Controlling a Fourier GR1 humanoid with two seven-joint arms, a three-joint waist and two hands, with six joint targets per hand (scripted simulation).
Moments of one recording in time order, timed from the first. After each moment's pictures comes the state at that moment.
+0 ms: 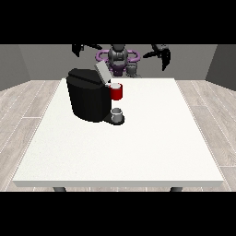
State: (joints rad) left arm -0.53 0.01 0.35 -0.73 -0.35 -0.31 -0.31; right arm -0.28 -0.15 -0.10 -1.30 0.08 -0.03 0.03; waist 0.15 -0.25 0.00
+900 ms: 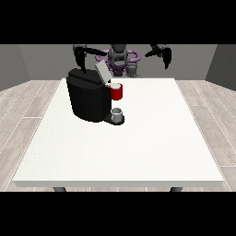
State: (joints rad) left arm -0.37 0.00 0.16 -1.14 -0.18 -0.29 -0.14; right arm -0.51 -0.19 -0.21 -1.08 -0.05 0.01 0.10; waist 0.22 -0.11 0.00
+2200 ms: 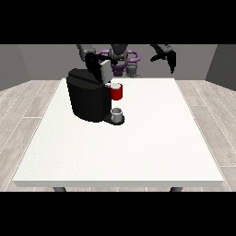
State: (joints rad) left arm -0.27 0.10 0.15 -1.39 -0.11 -0.26 -0.10; right arm -0.77 -0.19 -0.12 -0.97 0.03 0.00 0.08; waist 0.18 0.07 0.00
